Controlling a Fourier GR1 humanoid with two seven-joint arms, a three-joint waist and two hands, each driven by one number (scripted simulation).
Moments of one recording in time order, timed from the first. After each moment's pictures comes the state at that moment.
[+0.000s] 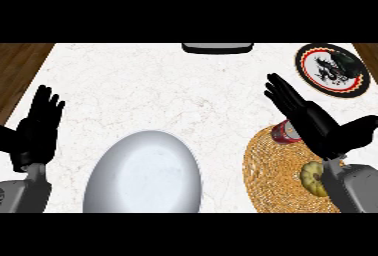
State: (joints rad) left arm -0.15 0.35 0.03 -1.44 0.41 0.33 0.08; right arm -0.28 -0.41 0.22 -1.58 -0.38 0.11 0.11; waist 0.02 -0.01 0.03
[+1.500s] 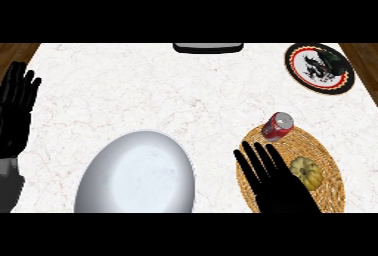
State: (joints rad) left arm -0.19 0.48 0.05 -1.51 0.33 0.19 -0.05; right arm -0.18 -0.58 0.83 -2.09 0.91 0.28 0.79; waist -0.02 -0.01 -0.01
